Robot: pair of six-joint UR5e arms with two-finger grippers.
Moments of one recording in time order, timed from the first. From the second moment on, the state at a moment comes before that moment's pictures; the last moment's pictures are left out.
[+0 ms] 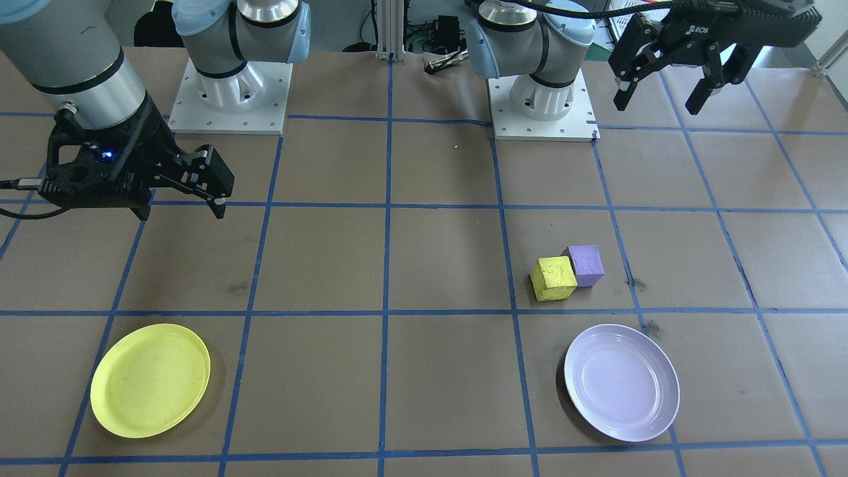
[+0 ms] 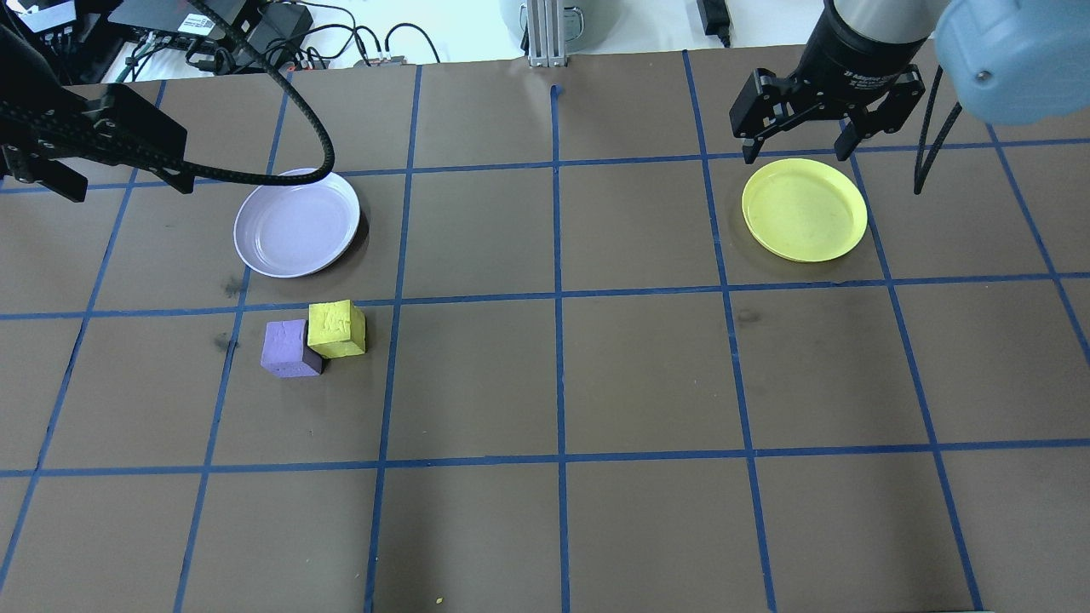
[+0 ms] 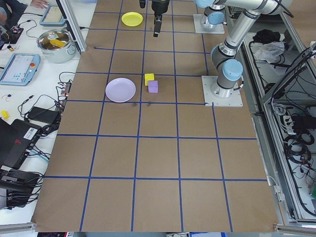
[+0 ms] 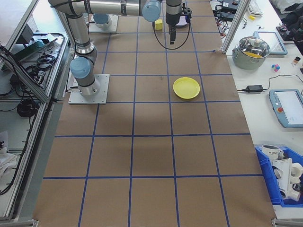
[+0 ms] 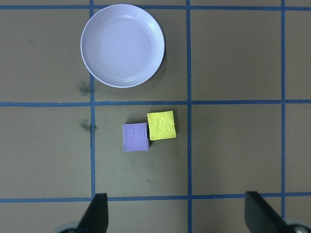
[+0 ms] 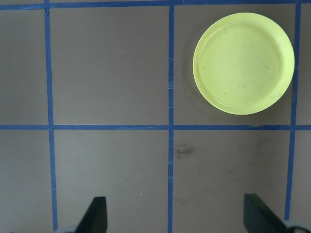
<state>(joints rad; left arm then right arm) -1.36 -1.38 -1.55 -1.65 1.51 0.20 1.54 -1.49 1.53 -1.67 -1.52 -0.04</state>
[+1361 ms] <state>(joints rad) -1.31 -1.65 -1.54 -1.50 1.54 1.22 1.54 -1.52 1.55 -1.72 -1.50 -0.04</state>
